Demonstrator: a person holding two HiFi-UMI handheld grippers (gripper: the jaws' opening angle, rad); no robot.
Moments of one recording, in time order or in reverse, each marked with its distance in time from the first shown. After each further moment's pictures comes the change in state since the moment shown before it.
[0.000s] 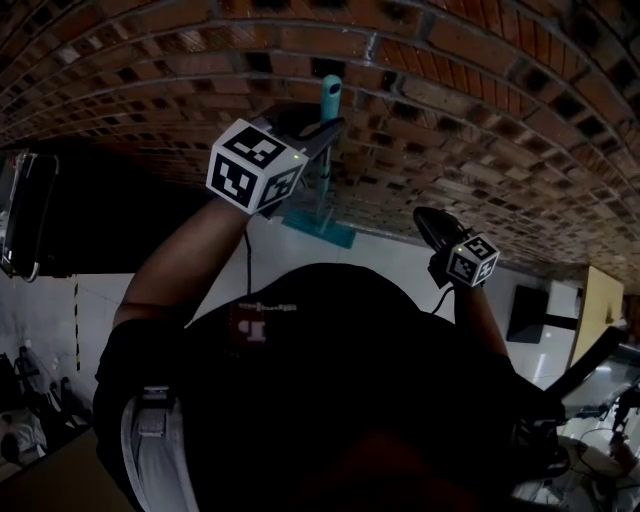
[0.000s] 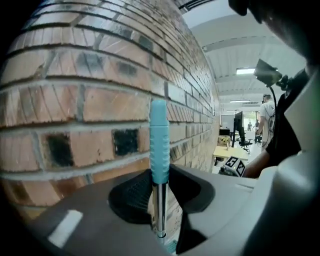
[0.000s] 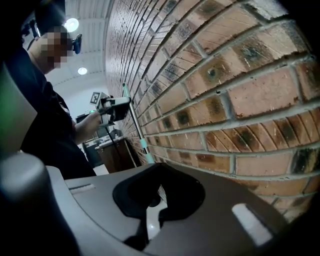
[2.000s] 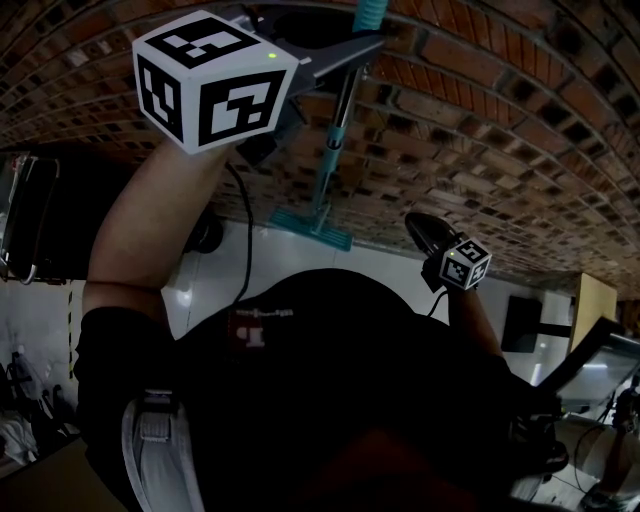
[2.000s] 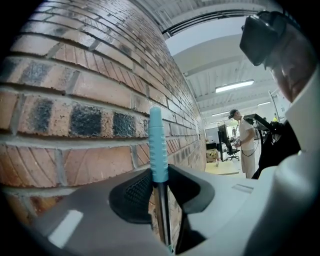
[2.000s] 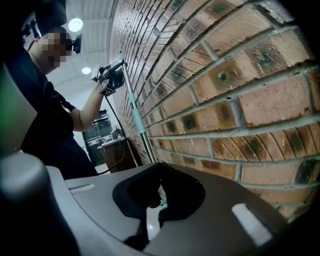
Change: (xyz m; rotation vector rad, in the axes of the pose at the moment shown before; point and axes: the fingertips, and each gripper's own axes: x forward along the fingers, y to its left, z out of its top) left arm -0.054 -0.022 0.205 0.116 -0.239 -0.150; right arm 0.005 0.007 0.010 -0.029 0.007 0.019
